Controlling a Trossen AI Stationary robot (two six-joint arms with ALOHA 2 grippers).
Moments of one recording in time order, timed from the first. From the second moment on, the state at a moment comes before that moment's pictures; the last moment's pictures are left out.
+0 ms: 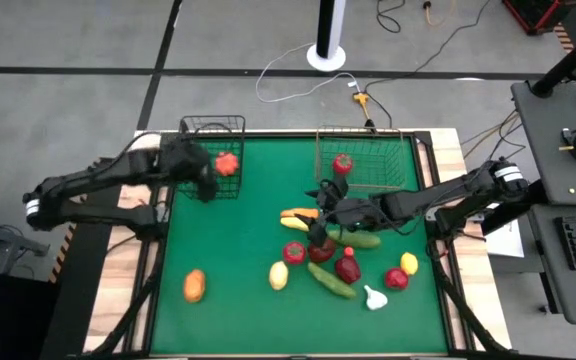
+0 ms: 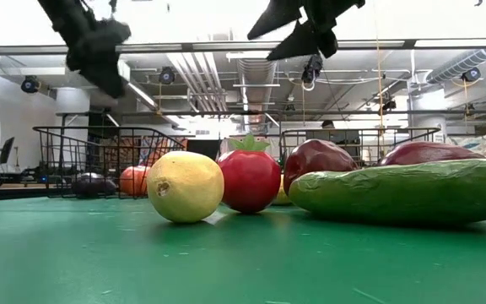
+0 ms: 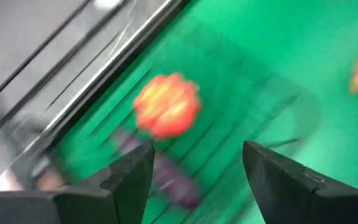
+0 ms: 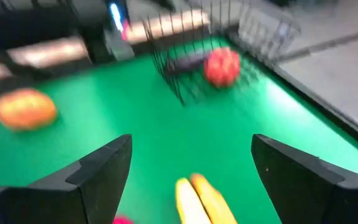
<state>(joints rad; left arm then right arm) 0.28 0.93 0.92 -0.93 -0.40 -0.25 0.18 1.50 1.11 -0.15 0.52 0.33</state>
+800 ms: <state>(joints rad) -0.15 0.76 0.67 -0.50 -0.46 -0.23 0.22 1.77 1.47 -1.02 0.12 0.55</state>
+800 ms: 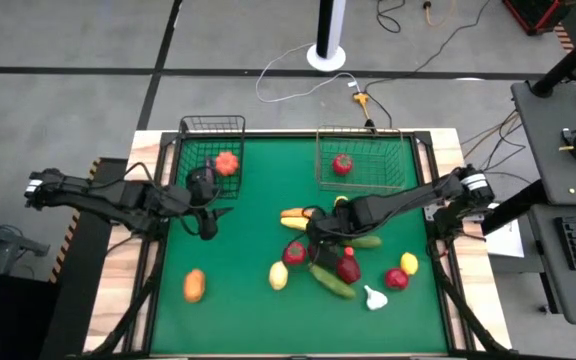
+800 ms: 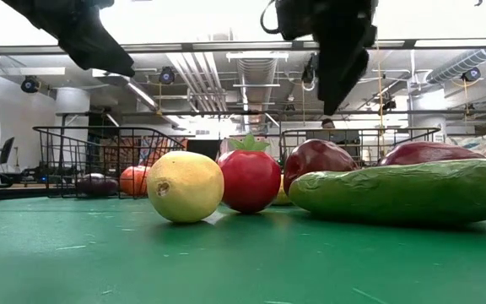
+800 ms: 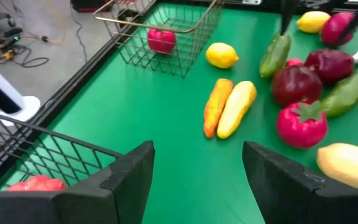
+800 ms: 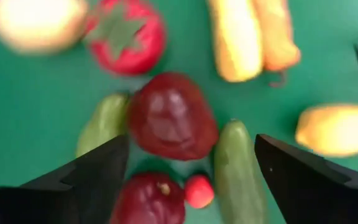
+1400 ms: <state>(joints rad) -0.15 0.76 0.66 -0.46 -0.47 -0.19 0.27 1.93 1.46 -1.01 0.16 0.26</state>
